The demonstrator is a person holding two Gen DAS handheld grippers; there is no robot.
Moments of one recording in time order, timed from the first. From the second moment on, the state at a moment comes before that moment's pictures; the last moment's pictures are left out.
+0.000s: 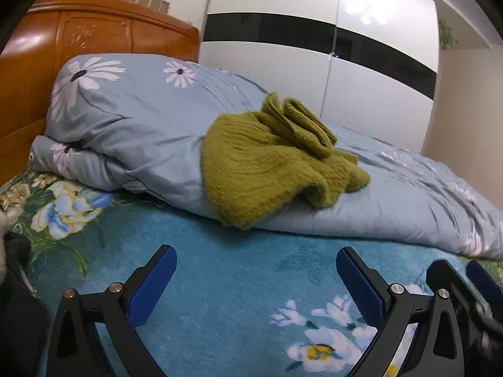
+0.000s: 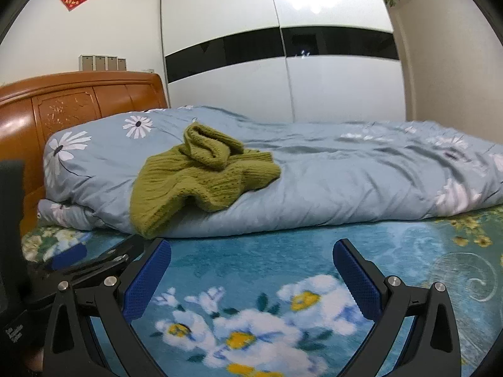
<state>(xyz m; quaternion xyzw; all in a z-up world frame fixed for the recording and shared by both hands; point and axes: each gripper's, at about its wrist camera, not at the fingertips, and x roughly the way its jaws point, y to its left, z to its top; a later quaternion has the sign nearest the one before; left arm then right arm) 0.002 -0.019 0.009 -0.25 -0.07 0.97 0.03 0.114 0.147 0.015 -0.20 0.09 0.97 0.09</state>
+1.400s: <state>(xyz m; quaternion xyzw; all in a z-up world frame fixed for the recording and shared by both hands) -0.004 -0.070 0.005 -0.27 -0.14 0.95 0.02 -0.038 0.141 0.102 -0.28 0.07 0.95 0.07</state>
